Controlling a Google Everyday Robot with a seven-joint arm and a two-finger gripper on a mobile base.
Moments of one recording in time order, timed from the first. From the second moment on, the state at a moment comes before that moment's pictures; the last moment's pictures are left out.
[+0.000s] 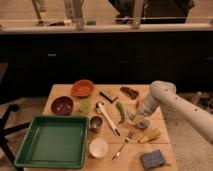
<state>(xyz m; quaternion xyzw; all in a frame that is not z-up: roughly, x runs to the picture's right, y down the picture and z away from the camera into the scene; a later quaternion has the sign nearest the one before) 0.181 0.187 0.831 -0.42 -0.12 0.23 0.87</state>
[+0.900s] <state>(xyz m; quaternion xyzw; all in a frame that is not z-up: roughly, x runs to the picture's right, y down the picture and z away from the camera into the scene) 0.178 0.176 0.863 -0.43 -0.10 0.24 0.87</state>
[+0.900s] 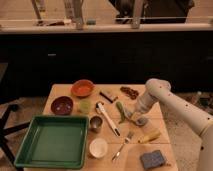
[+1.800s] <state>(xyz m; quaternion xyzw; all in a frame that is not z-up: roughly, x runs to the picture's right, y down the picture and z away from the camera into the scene) 0.205 0.213 0.852 -0.46 -0.08 0.27 0.84</state>
